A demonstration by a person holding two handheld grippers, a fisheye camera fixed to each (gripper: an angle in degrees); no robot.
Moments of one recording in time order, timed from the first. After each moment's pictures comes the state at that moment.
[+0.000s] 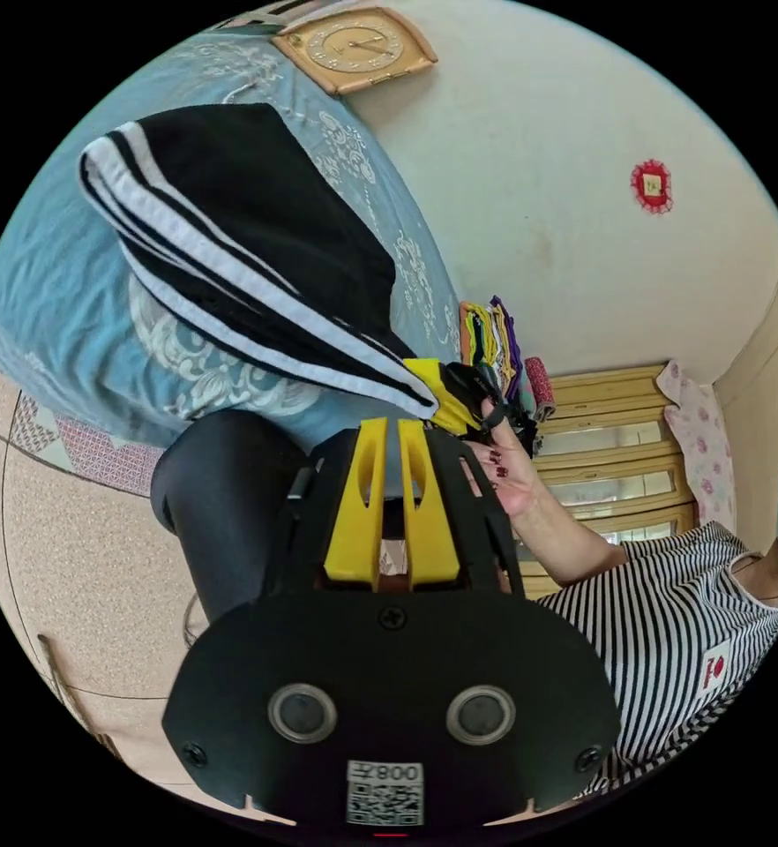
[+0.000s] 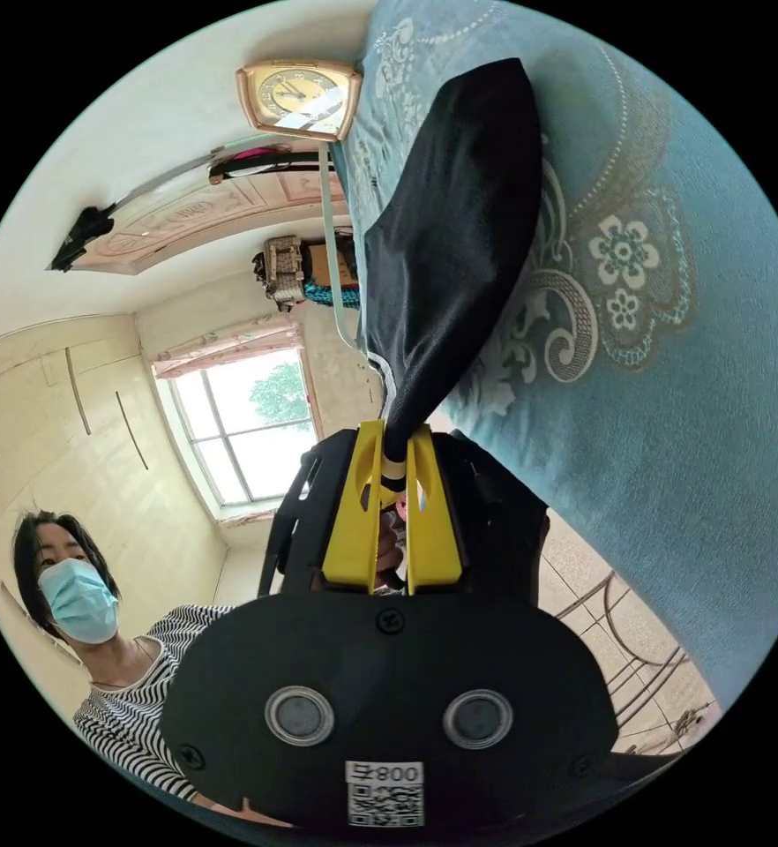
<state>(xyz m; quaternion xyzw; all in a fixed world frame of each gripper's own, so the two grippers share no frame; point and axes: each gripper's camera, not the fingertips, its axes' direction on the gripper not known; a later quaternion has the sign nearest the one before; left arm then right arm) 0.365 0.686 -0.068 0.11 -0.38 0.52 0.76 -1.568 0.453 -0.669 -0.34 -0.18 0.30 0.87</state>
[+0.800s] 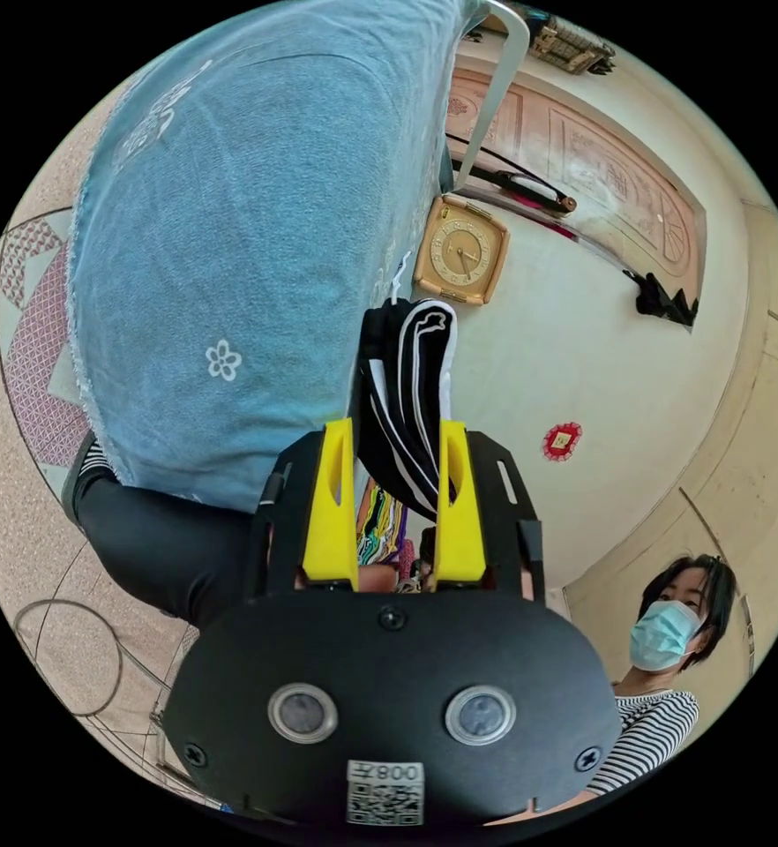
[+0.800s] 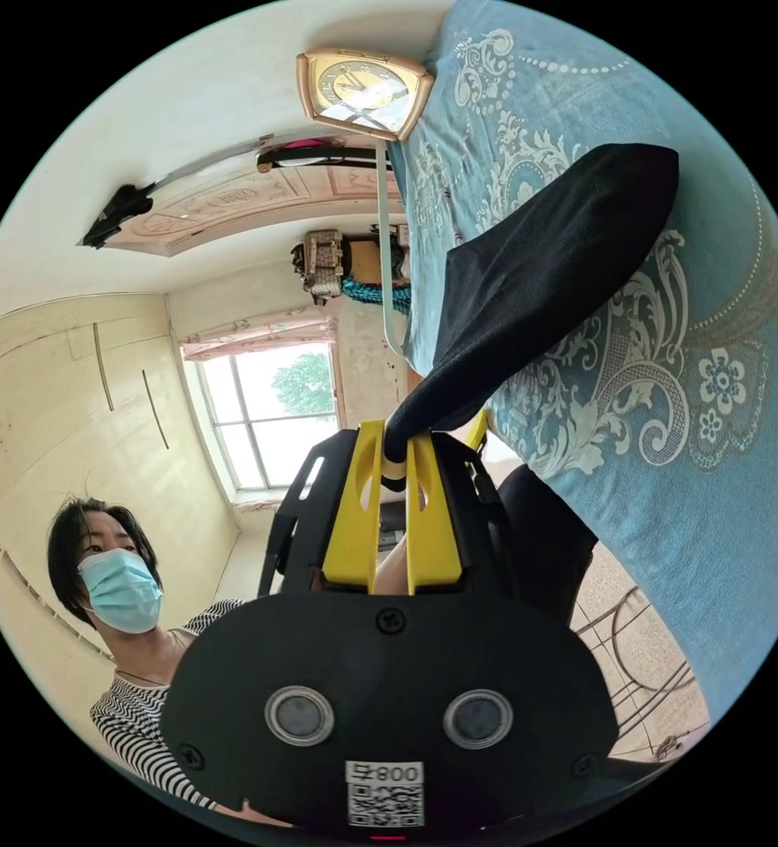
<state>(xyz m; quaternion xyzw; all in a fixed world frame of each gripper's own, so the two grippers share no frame) 0.345 0.629 -0.217 0.26 -0.01 0.43 0.86 -1.558 0.400 -0.703 -0.33 -0.23 0.27 0.87</state>
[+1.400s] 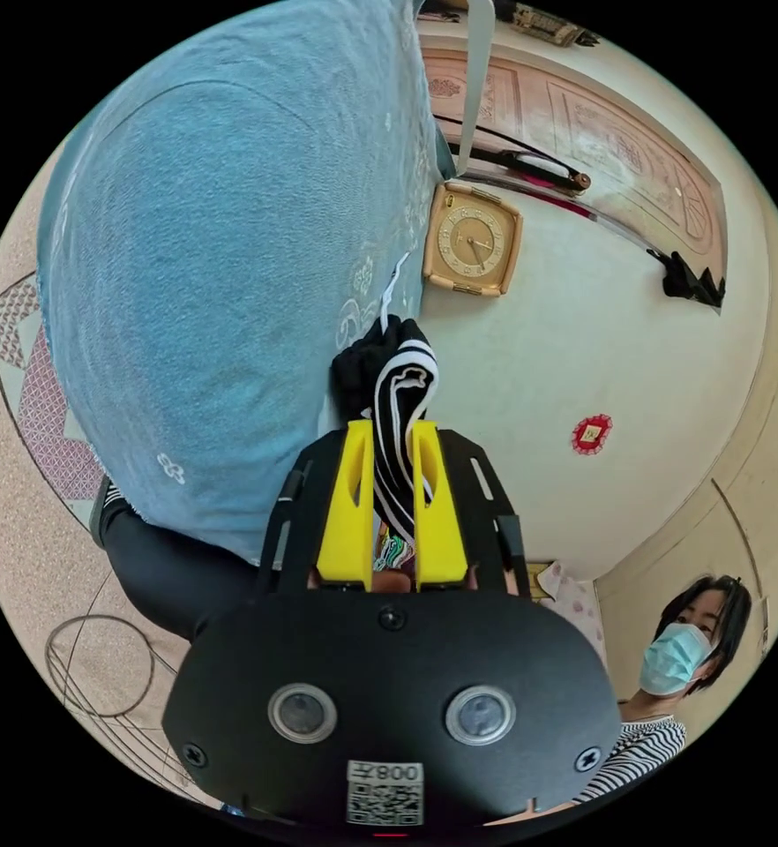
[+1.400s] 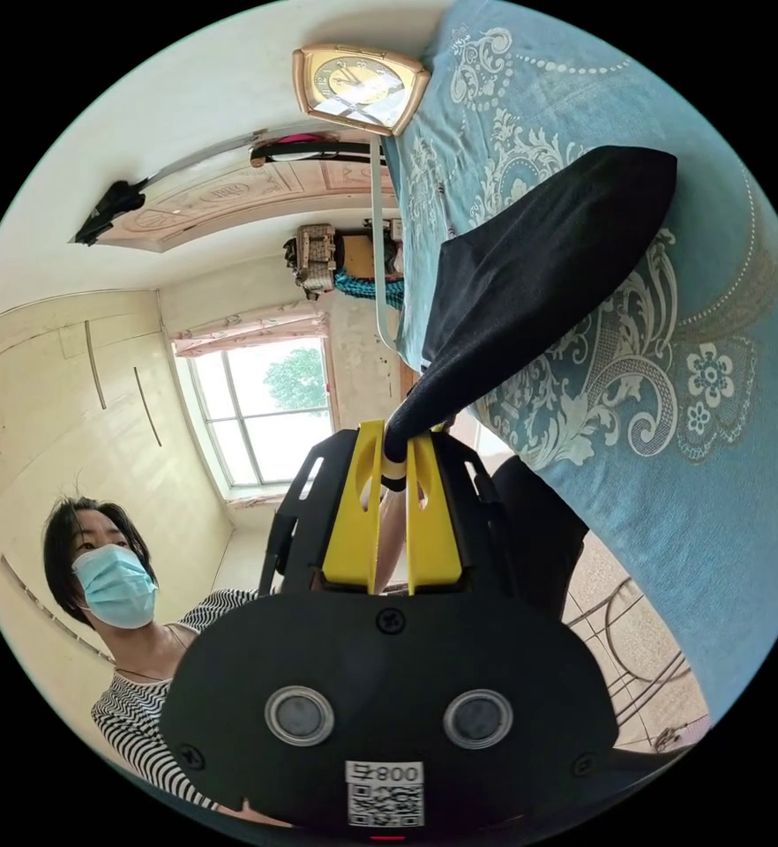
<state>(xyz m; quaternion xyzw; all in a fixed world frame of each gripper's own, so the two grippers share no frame) 0.510 0.647 -0.155 0.27 -0.08 0.44 0.85 -1.531 0.402 -0.775 -0.34 -0.22 0.27 0.87</state>
